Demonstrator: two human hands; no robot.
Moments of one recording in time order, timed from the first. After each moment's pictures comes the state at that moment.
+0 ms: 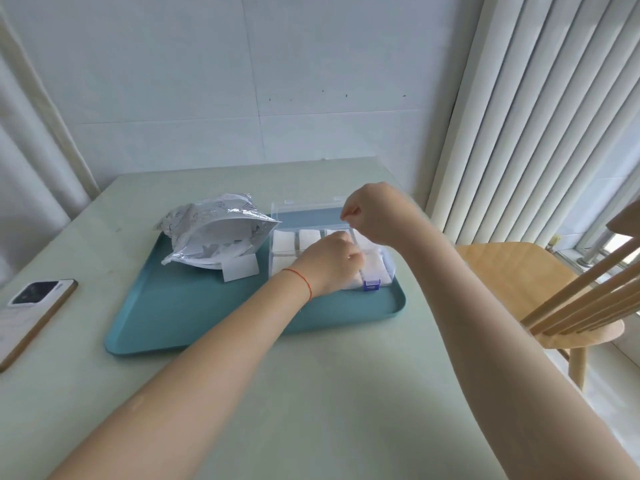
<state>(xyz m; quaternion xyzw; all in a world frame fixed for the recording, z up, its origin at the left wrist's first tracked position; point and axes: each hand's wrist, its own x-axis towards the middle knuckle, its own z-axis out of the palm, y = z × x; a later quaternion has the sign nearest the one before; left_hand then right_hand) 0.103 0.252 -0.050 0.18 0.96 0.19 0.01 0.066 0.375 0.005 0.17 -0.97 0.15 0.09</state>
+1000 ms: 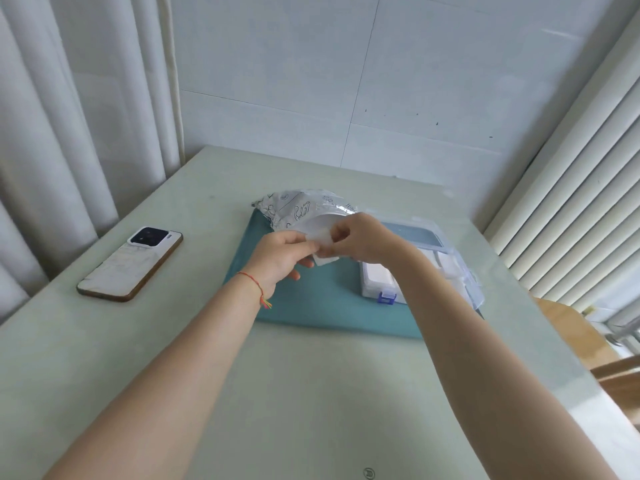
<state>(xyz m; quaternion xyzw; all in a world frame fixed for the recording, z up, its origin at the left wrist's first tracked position) 0.158 0.055 -0.071 -0.10 0.73 0.68 -0.05 0.087 0.209 -0.015 0.26 -0.92 0.28 -0.11</state>
